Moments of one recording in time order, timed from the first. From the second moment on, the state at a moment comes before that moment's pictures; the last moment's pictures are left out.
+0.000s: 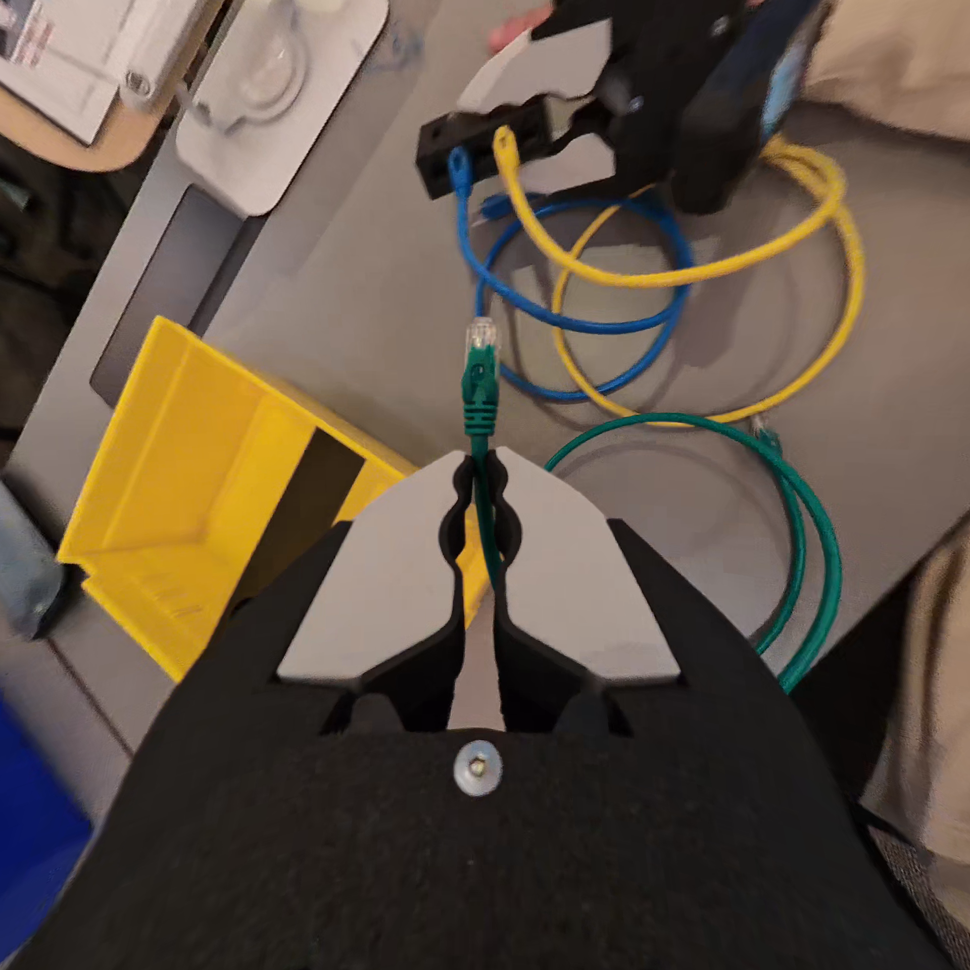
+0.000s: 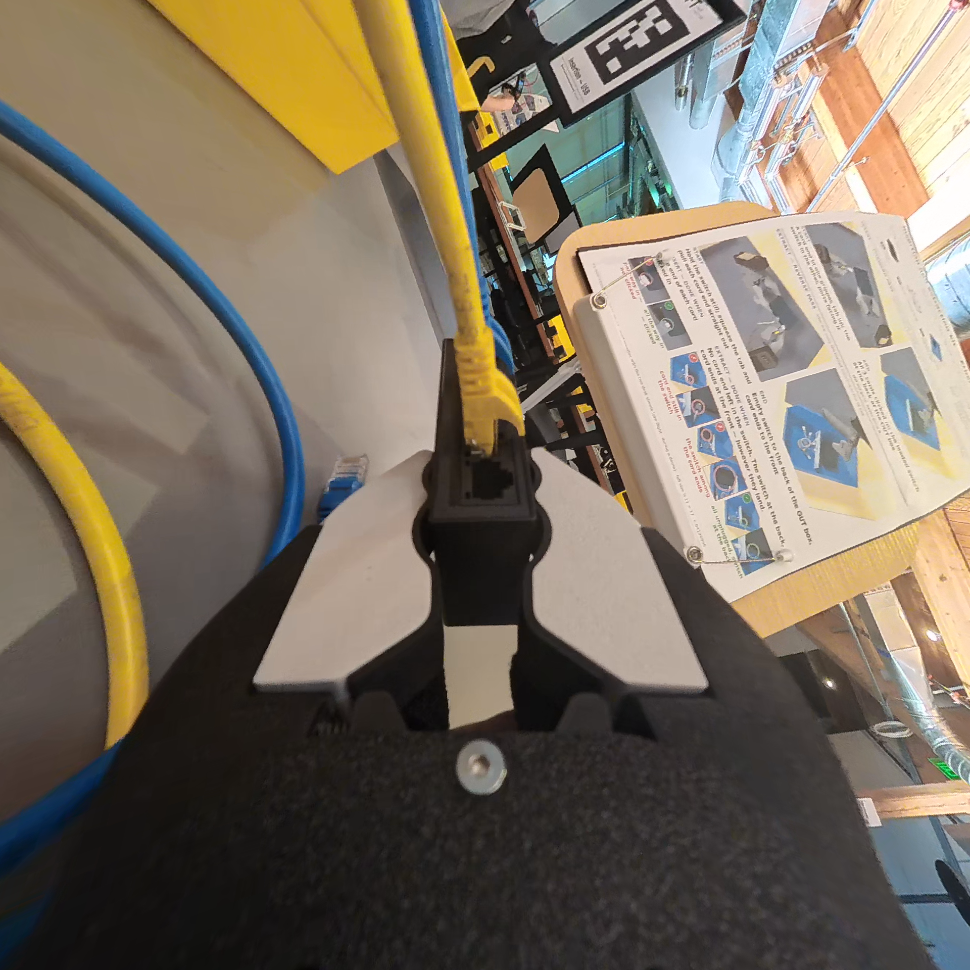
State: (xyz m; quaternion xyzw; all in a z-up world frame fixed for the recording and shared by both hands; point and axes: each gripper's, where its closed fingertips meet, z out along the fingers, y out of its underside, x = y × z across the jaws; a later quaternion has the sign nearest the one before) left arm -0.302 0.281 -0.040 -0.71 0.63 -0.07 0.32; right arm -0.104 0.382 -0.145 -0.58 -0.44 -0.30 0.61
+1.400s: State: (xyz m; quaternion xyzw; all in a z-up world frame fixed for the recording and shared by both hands) left arm -0.176 0.360 -0.117 -0.70 0.65 -0.08 0.28; right arm -0.120 0.368 -0.131 -0.52 -0.46 -0.33 0.64
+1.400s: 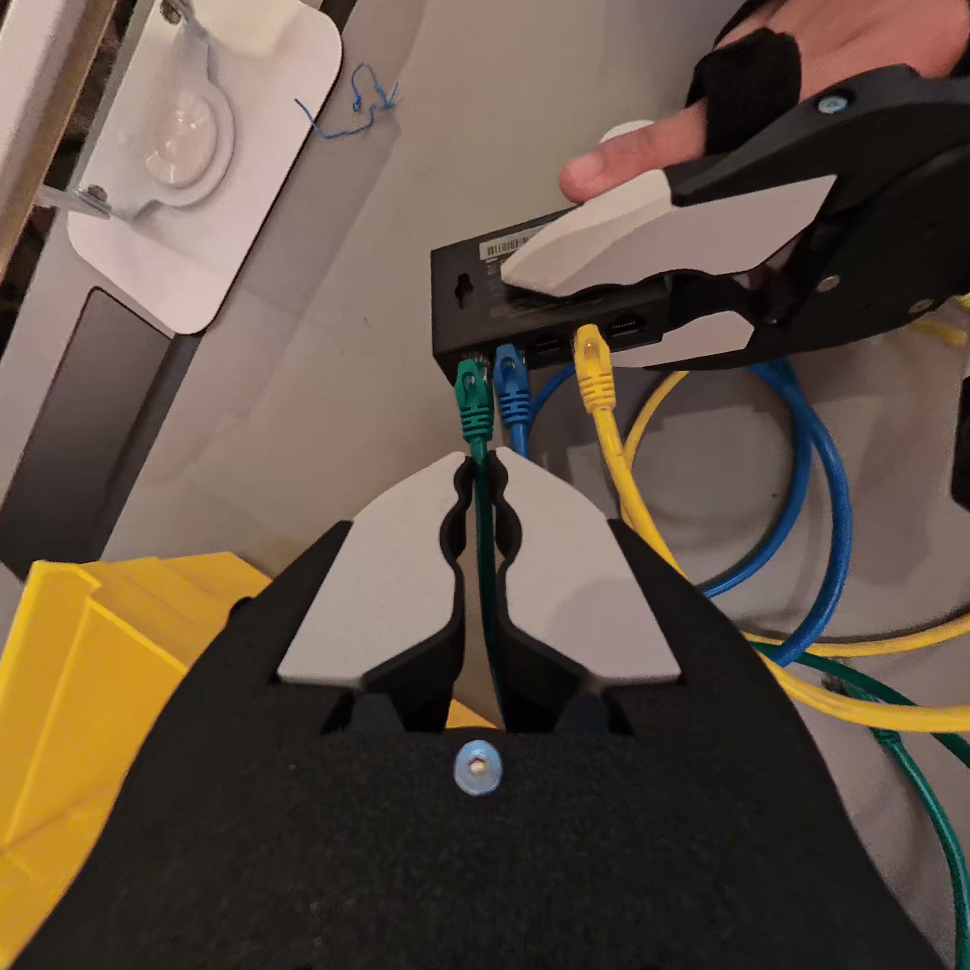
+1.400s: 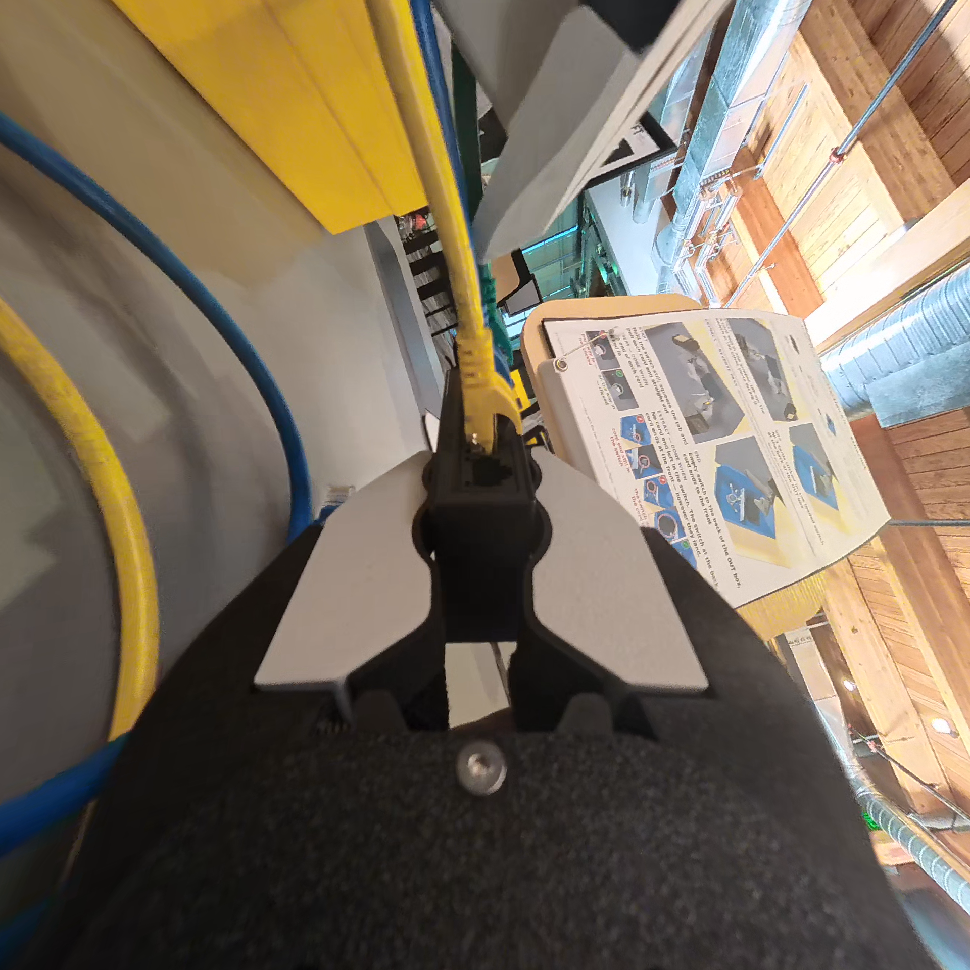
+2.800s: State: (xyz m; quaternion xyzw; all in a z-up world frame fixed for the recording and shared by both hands) left arm -0.194 0.306 -0.105 -0.54 0.73 -0.21 0.37; right arm -0.191 0.292 -0.088 -0.50 -0.44 0.09 0.74
